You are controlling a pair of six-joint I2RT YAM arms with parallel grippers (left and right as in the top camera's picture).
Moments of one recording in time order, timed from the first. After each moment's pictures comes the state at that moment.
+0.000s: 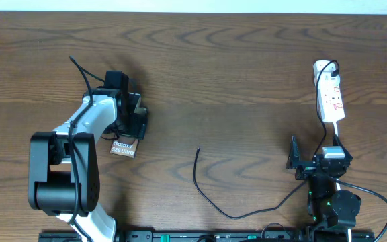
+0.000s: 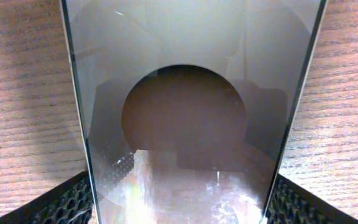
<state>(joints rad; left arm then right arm) -0.05 1.84 1.07 -0.74 0.03 0.12 -0.09 0.01 0.01 -0.06 -0.10 -0.07</state>
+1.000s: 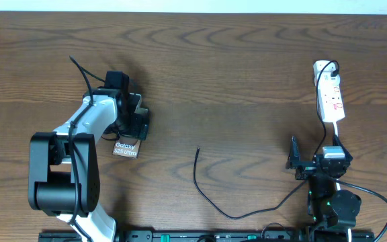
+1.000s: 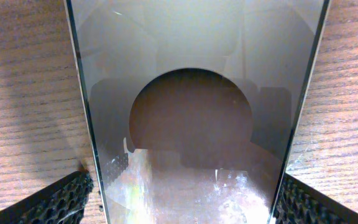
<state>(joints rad) -0.05 1.84 1.07 -0.74 0.04 0.12 -0.09 0.01 0.01 -0.06 -0.10 -0.07</state>
